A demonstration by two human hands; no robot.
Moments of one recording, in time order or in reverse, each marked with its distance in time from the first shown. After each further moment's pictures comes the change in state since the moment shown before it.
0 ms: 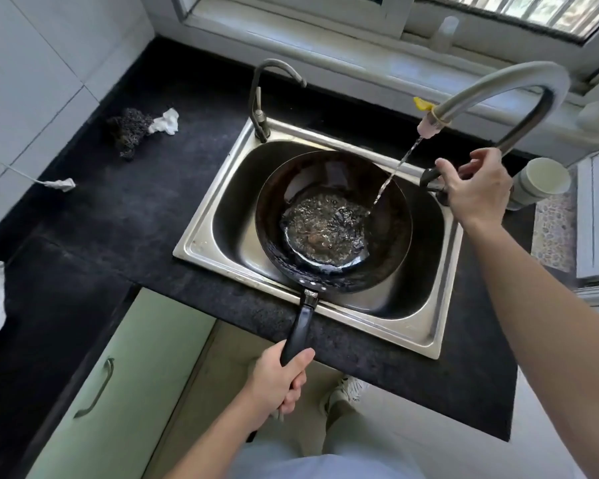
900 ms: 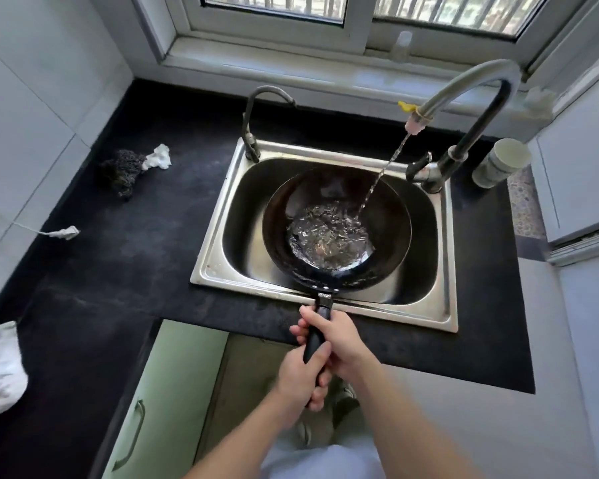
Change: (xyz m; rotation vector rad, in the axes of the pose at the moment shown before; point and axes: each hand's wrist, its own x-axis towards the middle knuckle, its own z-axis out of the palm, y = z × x) left_hand -0.005 0.005 -0.031 -0.025 -0.085 -0.022; right_hand -0.296 -0.107 0.073 1.100 -0.710 0.973
